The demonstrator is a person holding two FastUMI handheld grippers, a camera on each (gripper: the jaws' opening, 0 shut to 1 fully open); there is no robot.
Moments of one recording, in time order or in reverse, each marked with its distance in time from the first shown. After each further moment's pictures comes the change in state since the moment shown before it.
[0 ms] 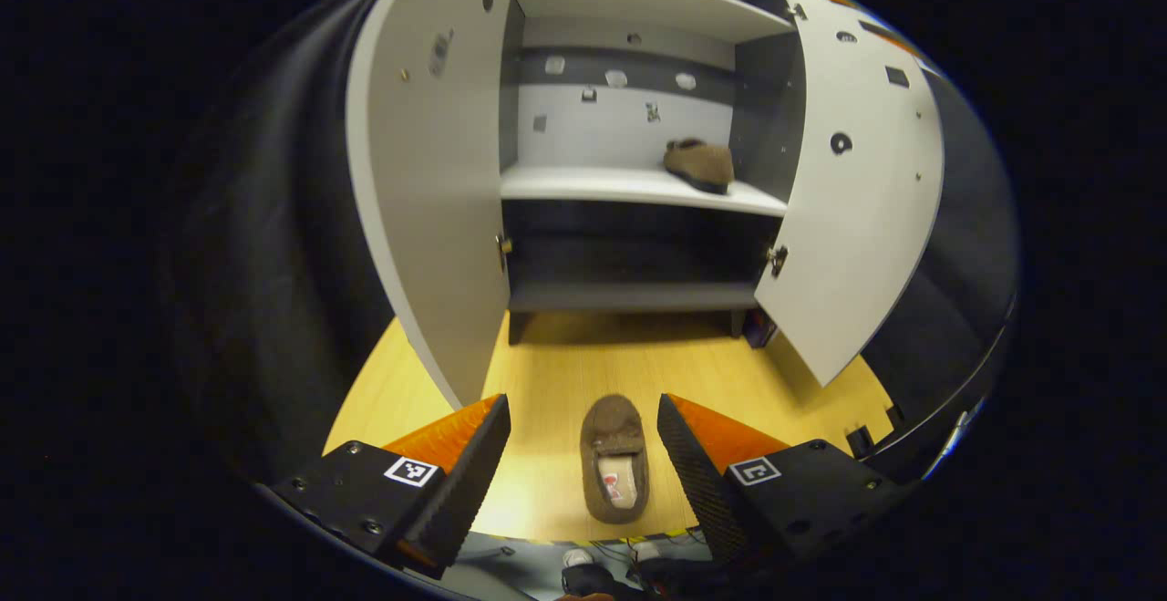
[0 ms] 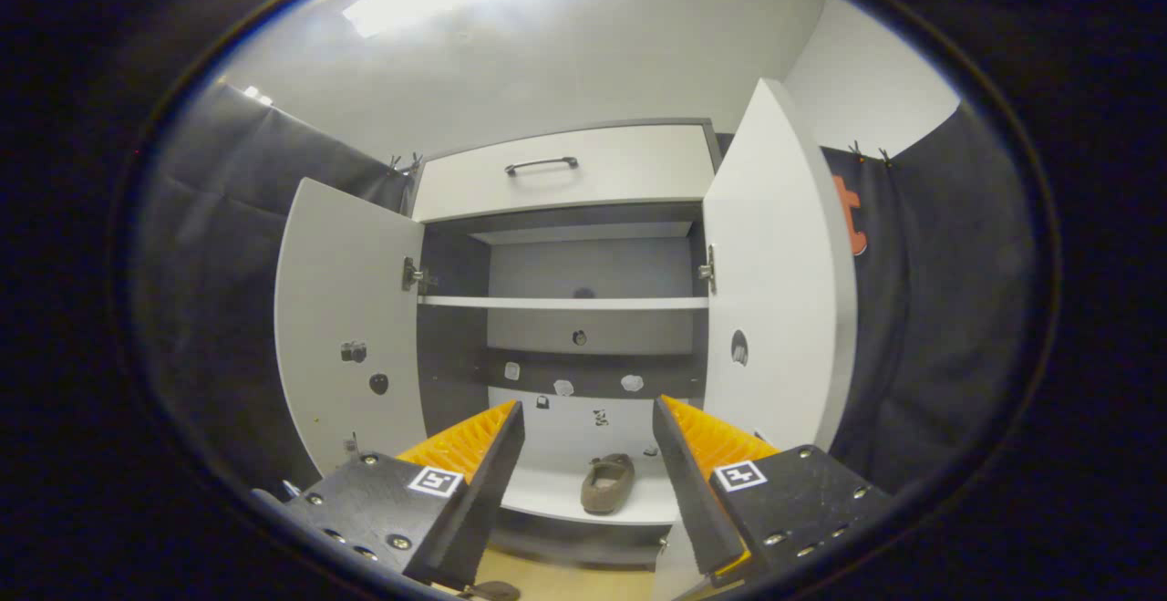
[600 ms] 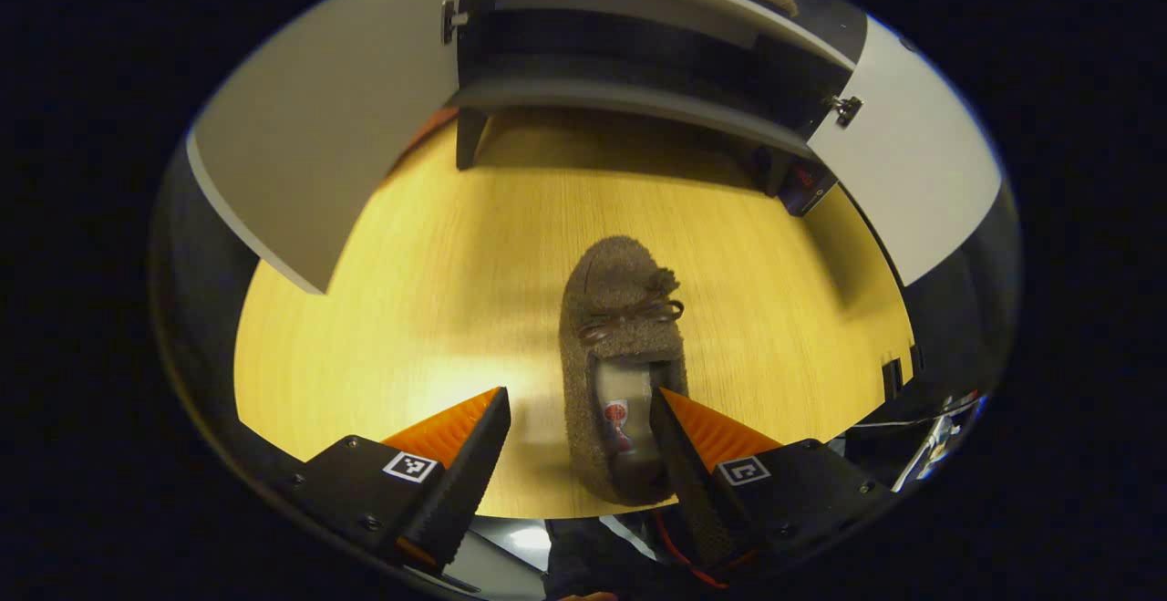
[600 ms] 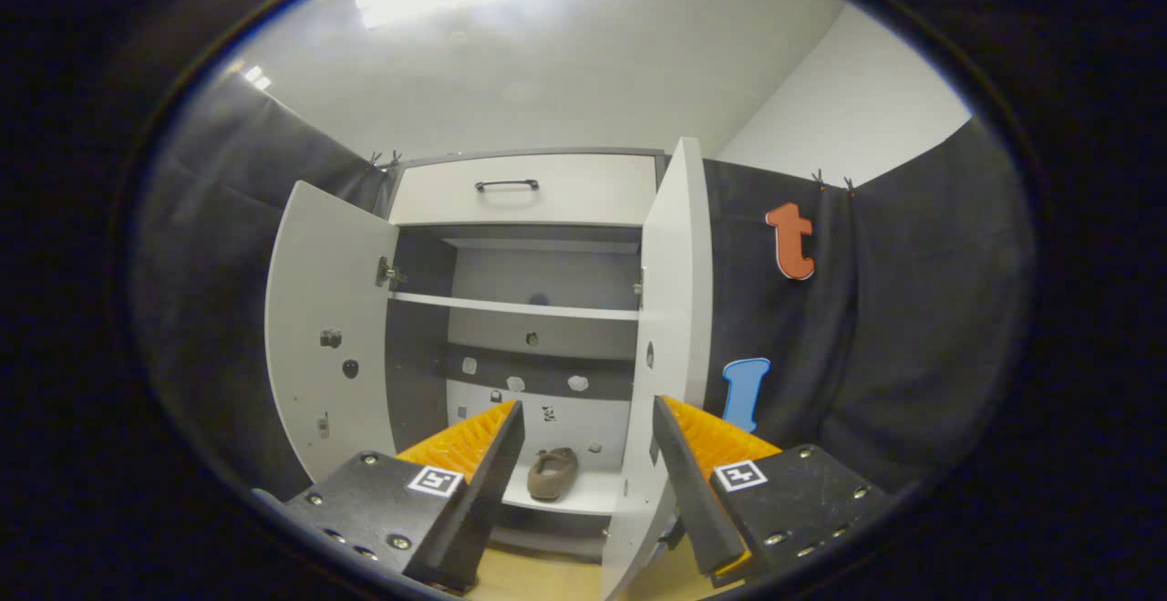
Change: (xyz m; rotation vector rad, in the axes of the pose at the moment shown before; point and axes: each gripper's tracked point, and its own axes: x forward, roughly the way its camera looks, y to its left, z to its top) left arm 0.106 0.000 -0.153 -0.099 0.470 -0.075; right arm -0.058 -0.052 0.012 -0.091 -0.015 -0.133
